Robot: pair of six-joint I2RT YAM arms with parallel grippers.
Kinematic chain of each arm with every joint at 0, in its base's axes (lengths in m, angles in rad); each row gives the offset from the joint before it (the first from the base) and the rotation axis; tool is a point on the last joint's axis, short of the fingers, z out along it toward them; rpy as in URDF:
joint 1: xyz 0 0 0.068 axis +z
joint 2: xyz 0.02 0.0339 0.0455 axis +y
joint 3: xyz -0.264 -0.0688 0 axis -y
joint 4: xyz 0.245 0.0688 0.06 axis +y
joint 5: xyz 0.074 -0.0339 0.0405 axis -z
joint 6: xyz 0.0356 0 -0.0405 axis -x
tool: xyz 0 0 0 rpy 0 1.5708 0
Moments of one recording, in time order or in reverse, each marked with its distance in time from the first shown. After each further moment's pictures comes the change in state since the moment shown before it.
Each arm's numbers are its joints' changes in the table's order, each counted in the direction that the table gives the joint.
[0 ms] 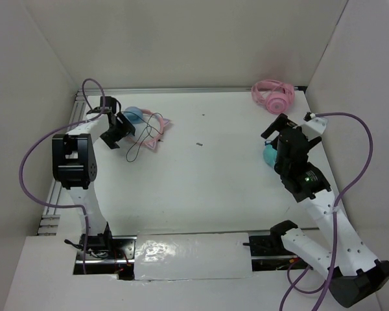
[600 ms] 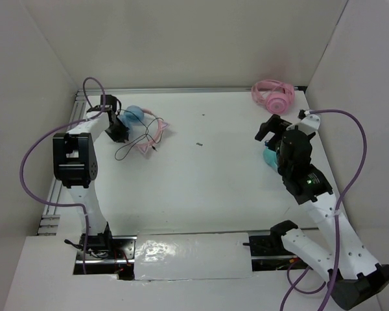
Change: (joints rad) left arm -0.004 0.035 0.031 0.042 0.013 0.000; right arm -0.008 -0.015 -0.003 -0.036 -0.181 0.067
